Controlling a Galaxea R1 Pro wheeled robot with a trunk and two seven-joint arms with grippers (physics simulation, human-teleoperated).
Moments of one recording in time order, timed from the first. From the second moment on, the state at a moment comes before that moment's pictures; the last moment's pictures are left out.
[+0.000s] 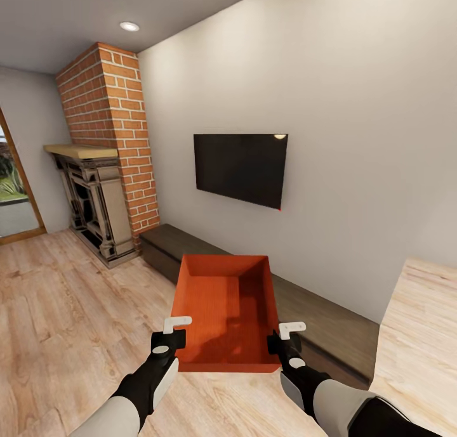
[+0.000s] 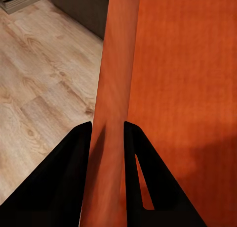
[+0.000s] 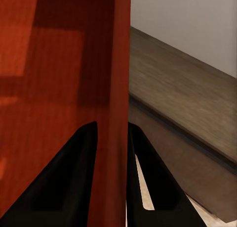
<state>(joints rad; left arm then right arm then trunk) -0.59 -0.12 -0.12 -0.50 0.09 0.08 0.32 -0.76 0.13 0.61 -0.02 -0.48 -0.33 -0.21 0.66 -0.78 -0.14</state>
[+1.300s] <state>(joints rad) -0.59 -0.12 -0.12 -0.50 0.09 0.08 0.32 -0.76 0.13 0.61 -0.02 -0.48 -0.33 -0.21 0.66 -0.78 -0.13</state>
